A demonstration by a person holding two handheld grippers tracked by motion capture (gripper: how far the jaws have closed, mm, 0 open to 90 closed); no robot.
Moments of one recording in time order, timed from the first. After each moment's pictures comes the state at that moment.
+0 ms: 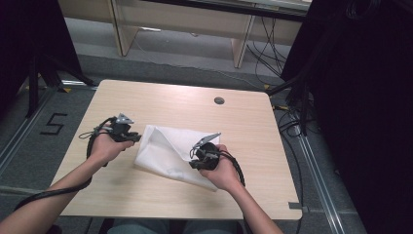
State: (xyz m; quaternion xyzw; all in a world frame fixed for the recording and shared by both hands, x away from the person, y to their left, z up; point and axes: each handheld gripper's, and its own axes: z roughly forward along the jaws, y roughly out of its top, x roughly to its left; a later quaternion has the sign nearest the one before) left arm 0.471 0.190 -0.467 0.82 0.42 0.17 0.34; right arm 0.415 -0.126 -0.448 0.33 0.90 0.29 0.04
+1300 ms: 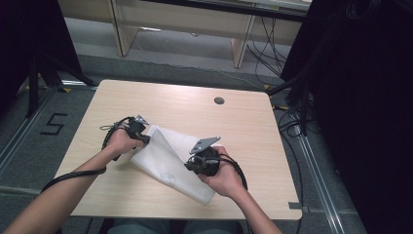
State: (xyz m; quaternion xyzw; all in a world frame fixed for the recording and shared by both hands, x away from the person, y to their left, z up) left arm 0.511 0.165 -0.502 0.86 0.38 0.12 0.31; right arm 0.386 -0.120 -0.423 0.25 0.90 0.34 0.08
